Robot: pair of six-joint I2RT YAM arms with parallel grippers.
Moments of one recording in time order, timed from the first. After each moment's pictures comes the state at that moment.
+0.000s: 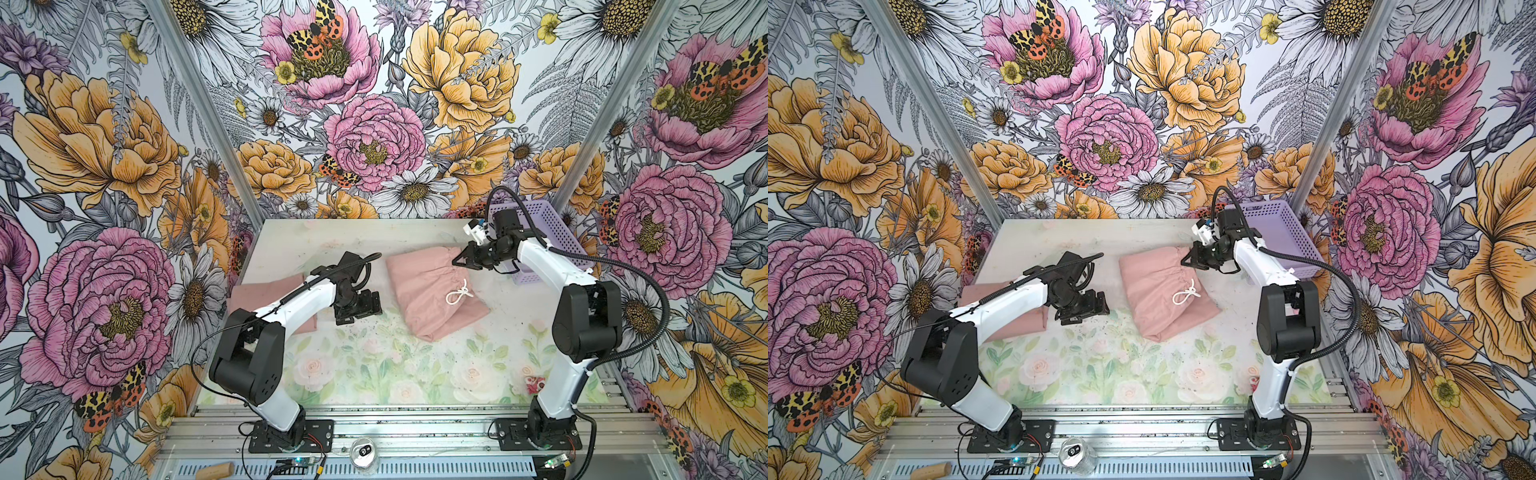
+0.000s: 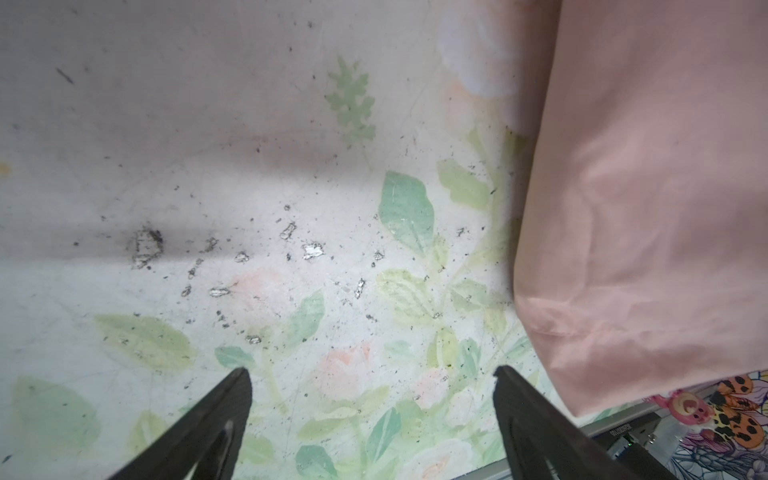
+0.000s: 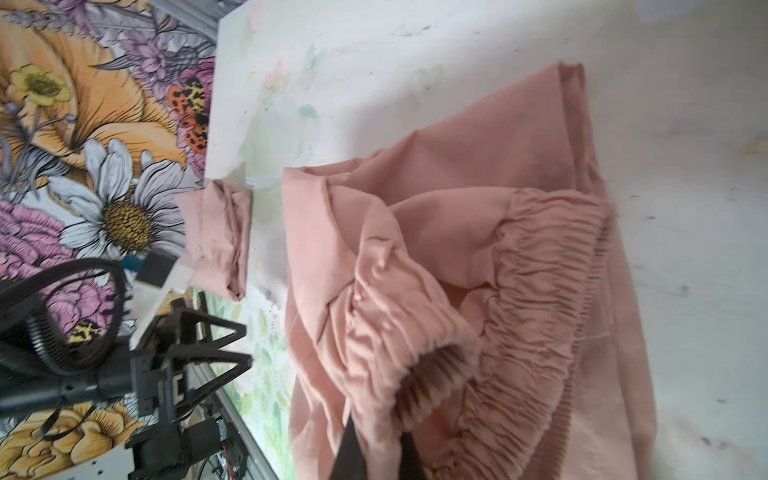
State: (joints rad) left arm -0.43 1.61 1.12 -0.79 0.24 -0.58; right arm 0.09 1.92 1.56 -0.78 -0.71 0.15
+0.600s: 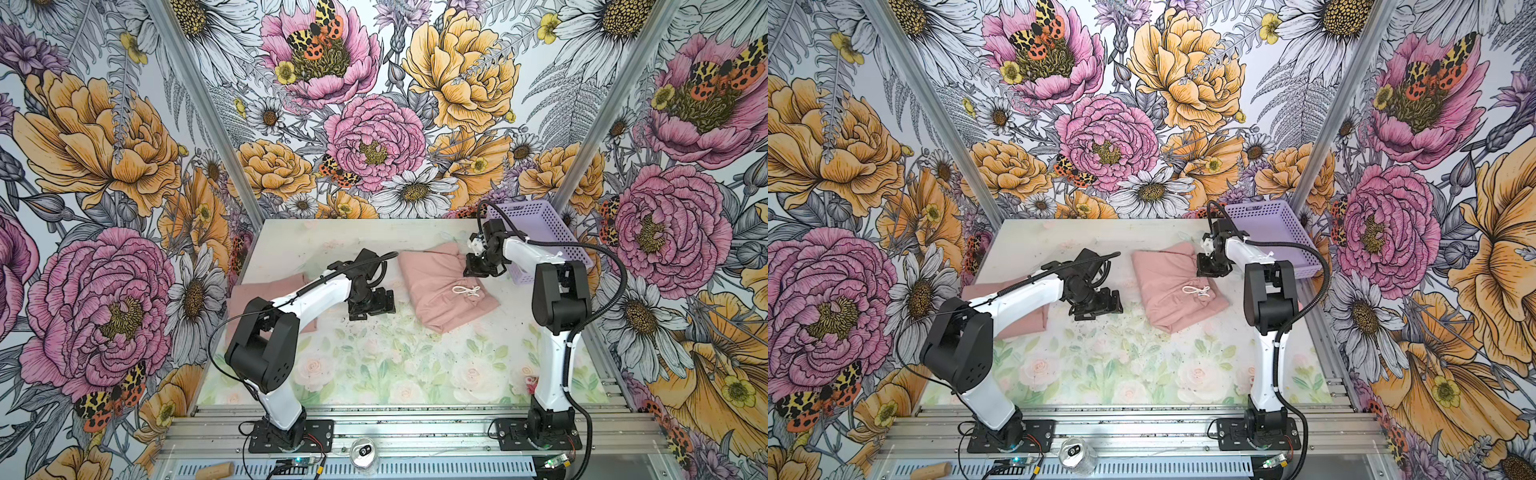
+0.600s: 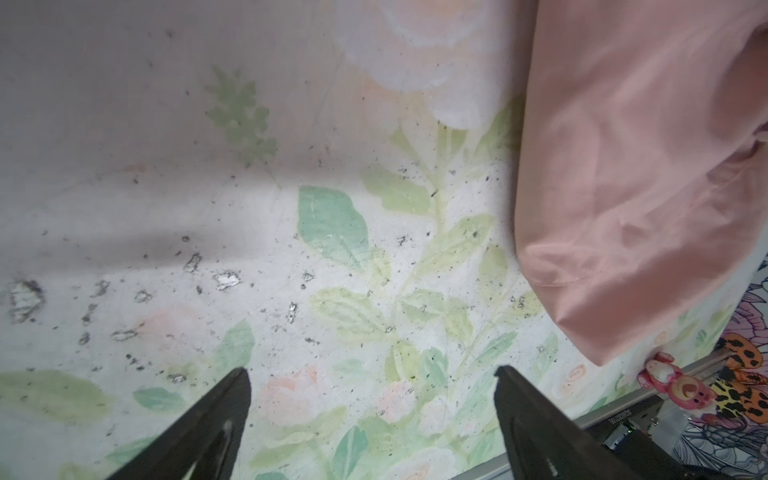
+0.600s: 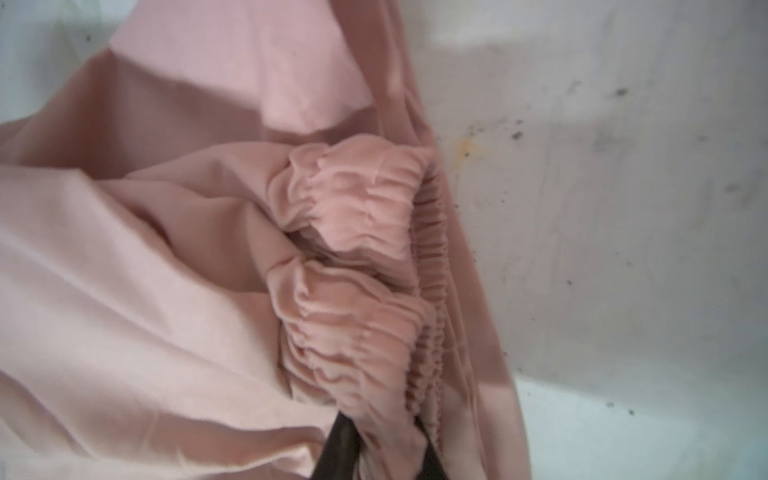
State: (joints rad) left arm -0.52 1.73 1.24 -0.79 0.24 -0.59; right arm 0.08 2.16 1.68 -0.81 -0.33 0.06
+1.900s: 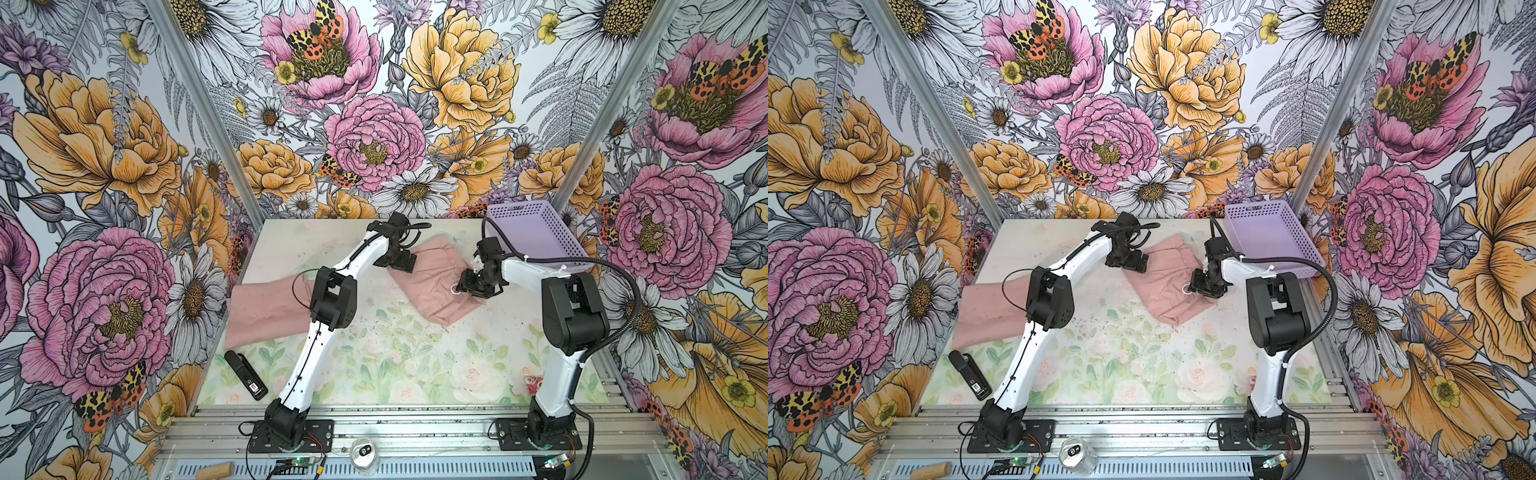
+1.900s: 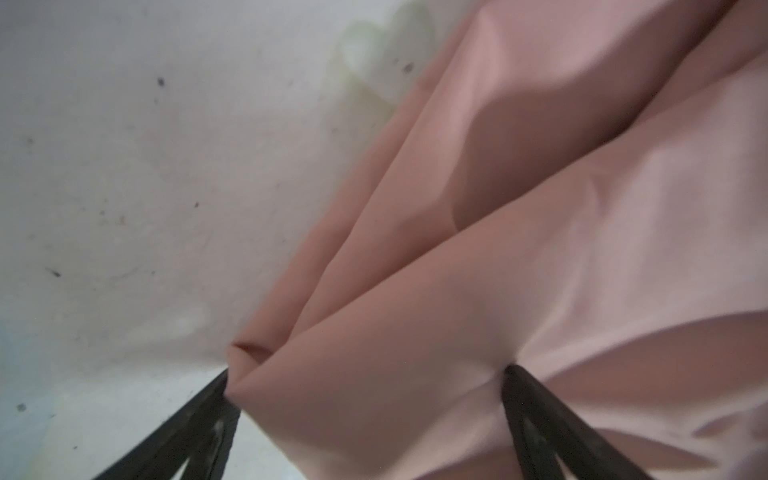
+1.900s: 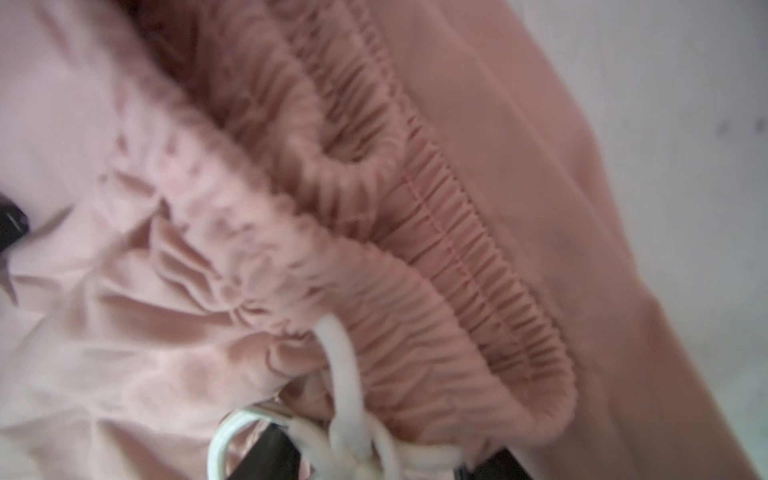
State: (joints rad) left arm -0.47 2.58 2.40 -1.09 0.07 -0.16; right arm 0.17 1.99 1.35 -0.60 -0.27 0.36
